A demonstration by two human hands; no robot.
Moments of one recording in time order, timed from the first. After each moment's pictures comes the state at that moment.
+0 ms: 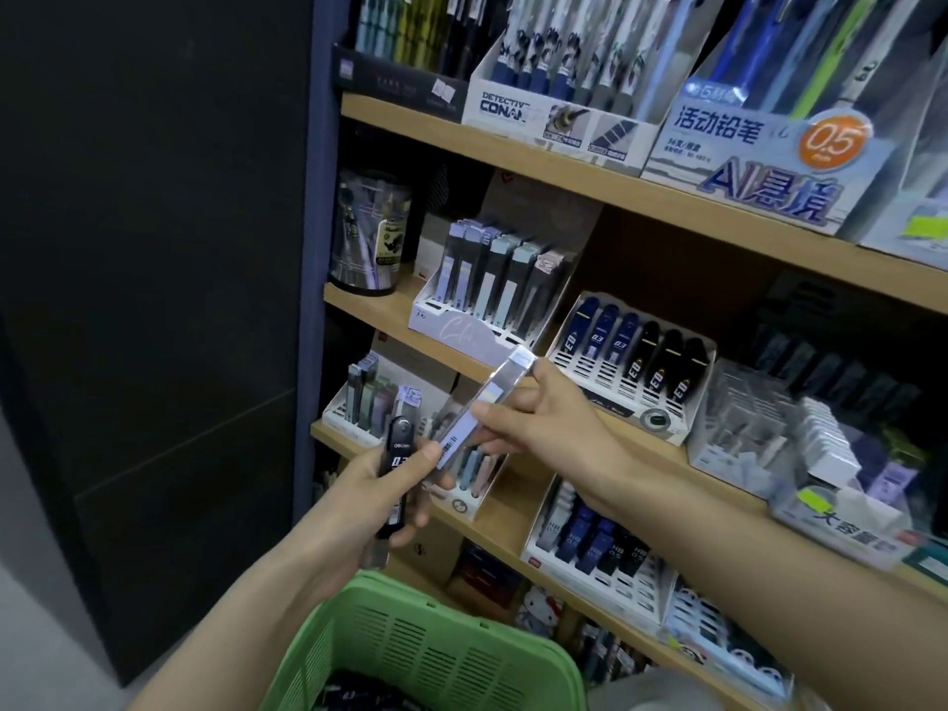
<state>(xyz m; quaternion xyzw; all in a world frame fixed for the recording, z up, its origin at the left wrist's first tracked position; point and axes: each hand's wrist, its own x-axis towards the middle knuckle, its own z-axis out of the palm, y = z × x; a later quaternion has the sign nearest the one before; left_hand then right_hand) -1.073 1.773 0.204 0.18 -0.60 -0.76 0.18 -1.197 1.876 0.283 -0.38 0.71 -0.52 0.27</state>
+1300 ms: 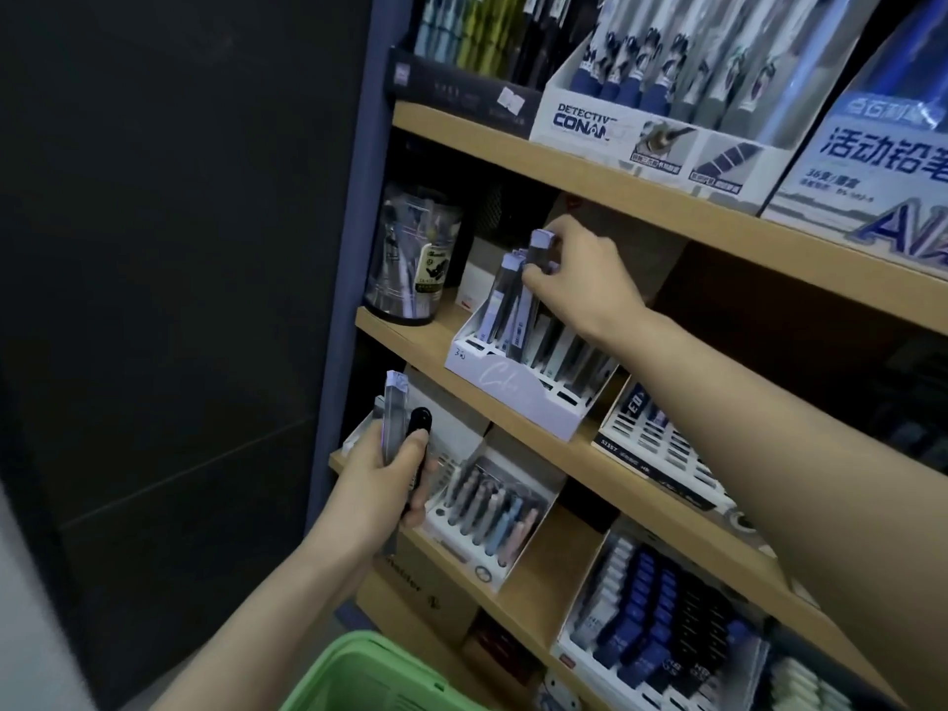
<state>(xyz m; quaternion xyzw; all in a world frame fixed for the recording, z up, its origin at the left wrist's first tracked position) -1.125 1.722 0.205 0.25 -0.56 -0.71 0.34 -1.304 1.740 0.356 -0.53 0.79 -0.26 -0.16</state>
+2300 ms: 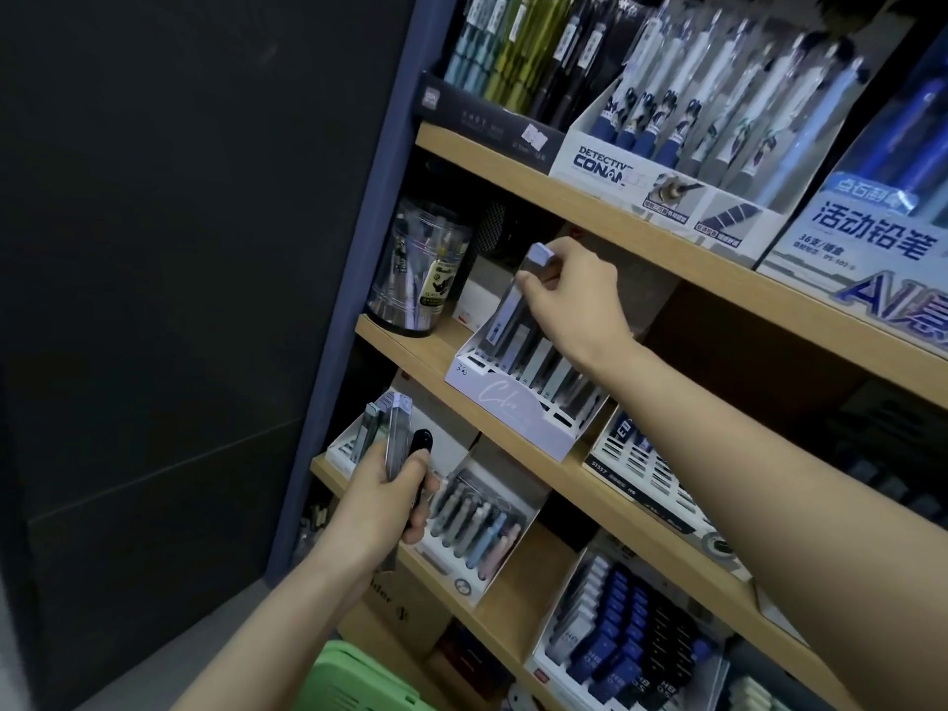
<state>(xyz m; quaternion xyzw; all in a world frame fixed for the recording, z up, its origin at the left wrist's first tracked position) -1.126 1.715 0.196 0.25 -0.52 -0.75 0.32 -1.279 1.733 0.357 -0.52 0.78 -0.30 -0.19</state>
